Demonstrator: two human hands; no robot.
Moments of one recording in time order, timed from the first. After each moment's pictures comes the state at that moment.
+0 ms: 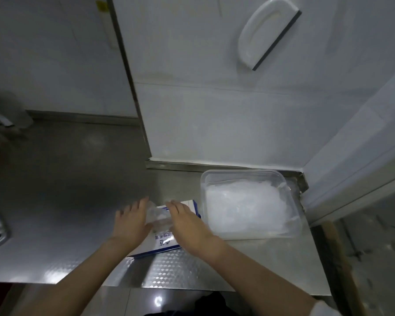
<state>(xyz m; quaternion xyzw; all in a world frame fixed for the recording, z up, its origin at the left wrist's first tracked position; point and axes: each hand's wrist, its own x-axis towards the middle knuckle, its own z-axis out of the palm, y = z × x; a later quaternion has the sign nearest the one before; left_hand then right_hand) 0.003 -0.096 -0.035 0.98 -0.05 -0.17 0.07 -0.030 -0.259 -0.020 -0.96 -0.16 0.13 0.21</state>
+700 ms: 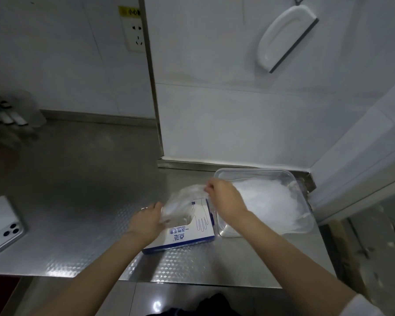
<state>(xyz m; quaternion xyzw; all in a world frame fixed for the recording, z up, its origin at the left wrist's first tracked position) 0.002 -0.080 -0.038 0.97 -0.12 -0.18 0.06 -0.007 -0.287 0.020 -0.97 0.00 0.03 0.25</state>
